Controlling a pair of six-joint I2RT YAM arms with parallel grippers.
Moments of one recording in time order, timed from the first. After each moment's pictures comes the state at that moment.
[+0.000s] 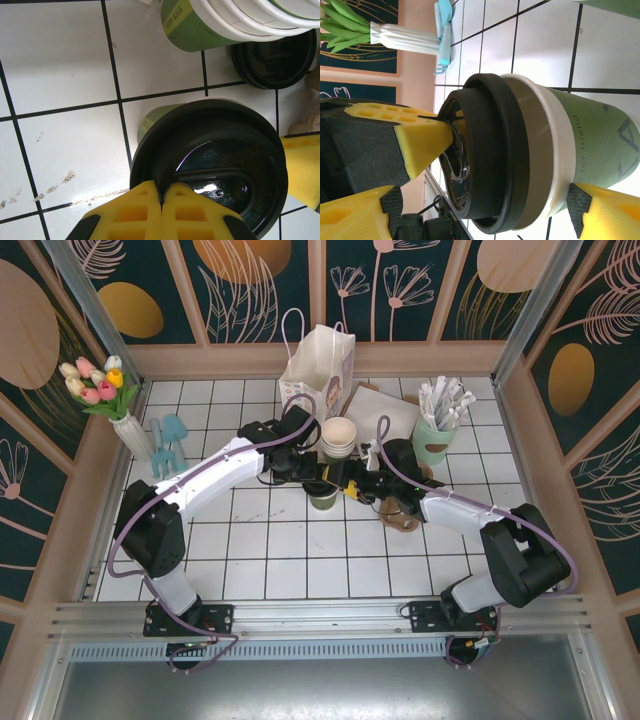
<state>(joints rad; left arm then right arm) -0.70 1.74 1.46 -0.87 0.07 -0.65 0.53 1.44 0.69 0.22 -0.66 0.94</state>
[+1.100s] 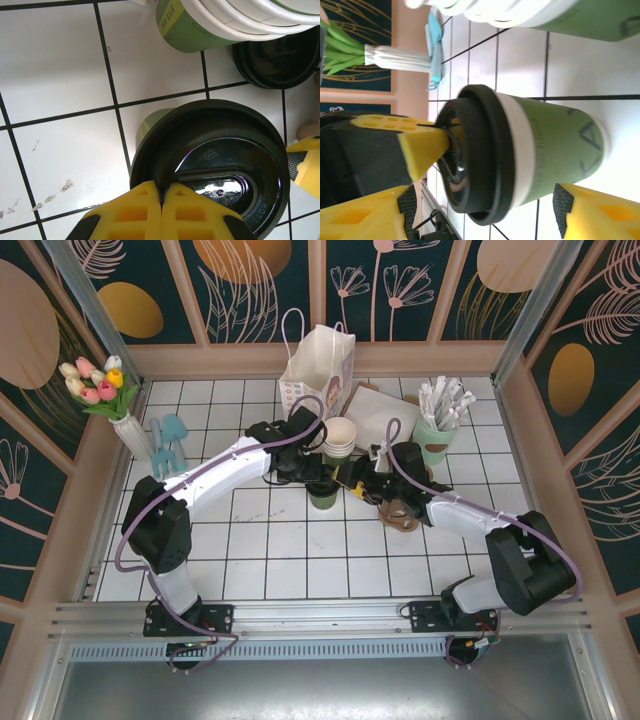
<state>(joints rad) -0.72 1.78 1.48 -0.87 0.04 -0.63 0.49 1.39 0.63 0.22 -0.61 0.96</state>
